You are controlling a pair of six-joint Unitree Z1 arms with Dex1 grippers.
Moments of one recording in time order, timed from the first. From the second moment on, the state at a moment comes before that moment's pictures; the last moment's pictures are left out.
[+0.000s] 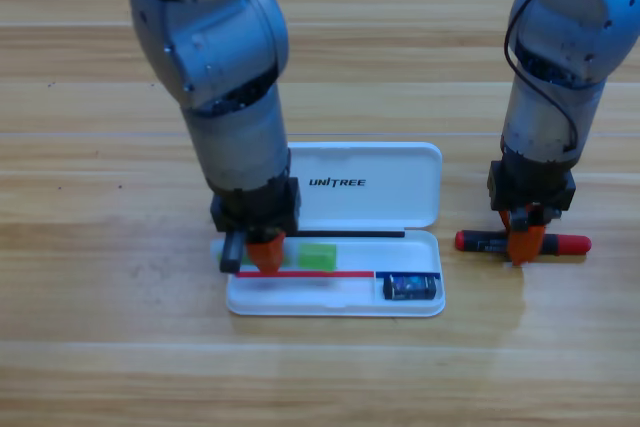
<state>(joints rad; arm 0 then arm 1) -0.87 2.09 -1.55 0.88 0.07 0.72 0.68 2.22 -1.63 0.98 -0.03 -0.89</state>
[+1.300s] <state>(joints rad) -0.88 2.17 -1.64 0.96 0.00 0.68 0.73 1.91 -1.48 1.03 0.01 -0.85</state>
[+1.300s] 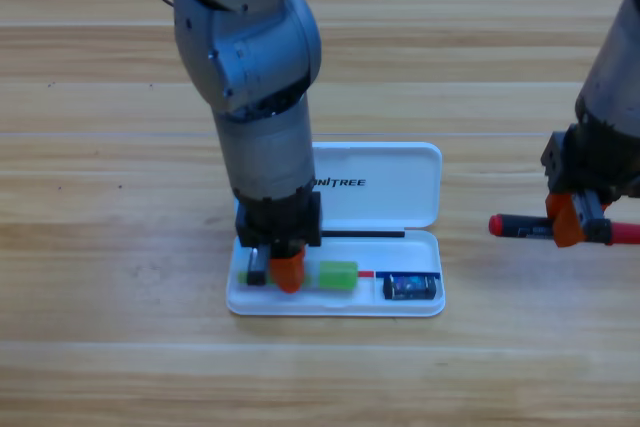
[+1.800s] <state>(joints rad) -0.88 2.17 -1.66 0.96 -0.01 0.68 0.77 1.89 -1.49 1.03 0.01 -0.83</state>
